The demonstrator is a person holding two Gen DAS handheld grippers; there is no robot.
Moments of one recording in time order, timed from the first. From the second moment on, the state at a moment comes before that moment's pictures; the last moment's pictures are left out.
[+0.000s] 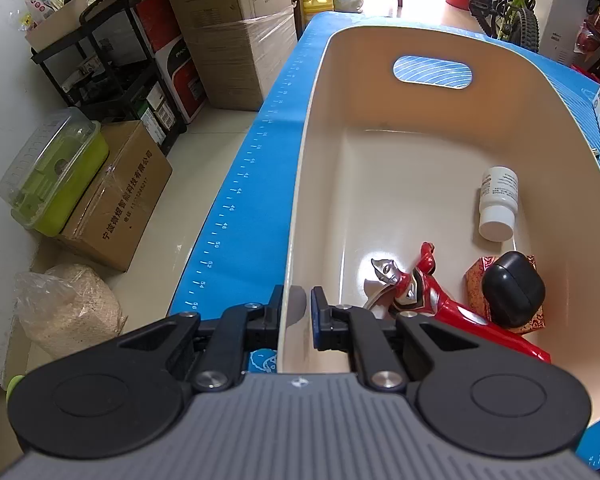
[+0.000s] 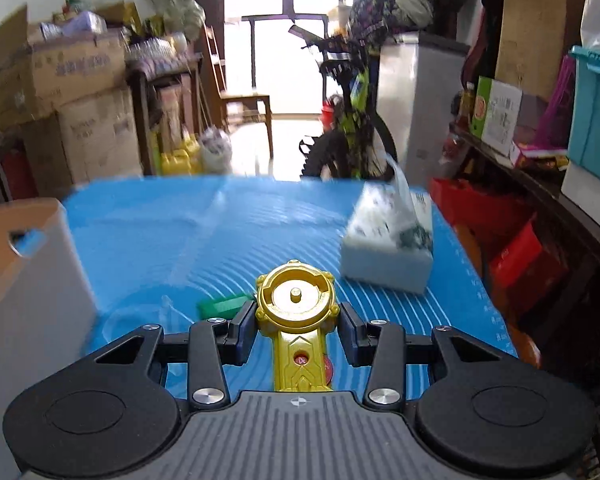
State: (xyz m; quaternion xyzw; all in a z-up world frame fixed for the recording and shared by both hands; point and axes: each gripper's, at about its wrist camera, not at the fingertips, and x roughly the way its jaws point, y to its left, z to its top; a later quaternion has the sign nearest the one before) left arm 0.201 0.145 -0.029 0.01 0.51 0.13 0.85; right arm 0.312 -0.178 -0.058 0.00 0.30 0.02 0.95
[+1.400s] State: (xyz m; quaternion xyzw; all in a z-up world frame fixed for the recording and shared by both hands) left arm 0.201 0.144 -0.027 0.01 0.51 0.12 0.85; right arm 0.229 0.000 -0.027 -0.08 0.36 0.33 0.87
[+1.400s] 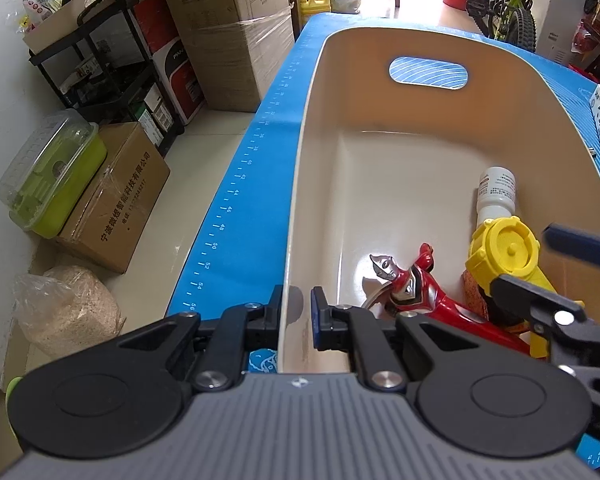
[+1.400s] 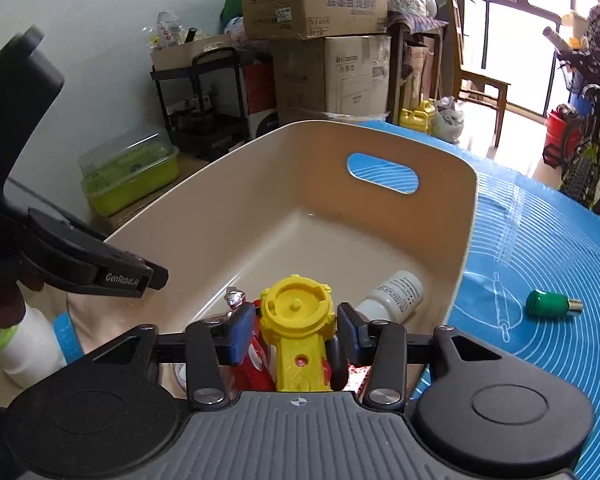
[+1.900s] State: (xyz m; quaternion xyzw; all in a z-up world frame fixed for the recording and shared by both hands) left arm 0.202 0.146 -0.028 0.00 0.51 0.12 0.85; right arm 0.288 -0.083 0.006 -0.01 0.31 0.24 0.92
